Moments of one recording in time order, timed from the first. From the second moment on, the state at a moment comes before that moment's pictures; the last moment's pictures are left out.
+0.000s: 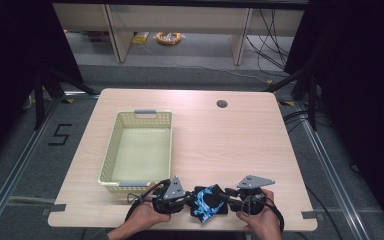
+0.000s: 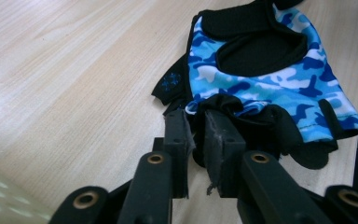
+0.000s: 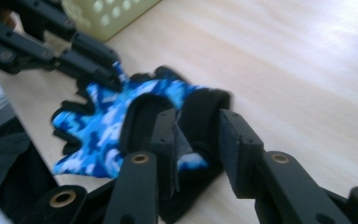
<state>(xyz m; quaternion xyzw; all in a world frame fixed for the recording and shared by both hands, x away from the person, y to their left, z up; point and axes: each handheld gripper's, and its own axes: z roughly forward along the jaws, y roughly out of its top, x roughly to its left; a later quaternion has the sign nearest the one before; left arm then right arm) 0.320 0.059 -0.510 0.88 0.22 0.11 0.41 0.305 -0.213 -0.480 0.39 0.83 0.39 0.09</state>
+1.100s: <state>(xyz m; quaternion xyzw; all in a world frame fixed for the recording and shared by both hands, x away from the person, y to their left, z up) 0.325 0.048 -0.476 0.85 0.23 0.13 0.45 0.279 -0.223 -0.500 0.50 0.72 0.48 0.02</state>
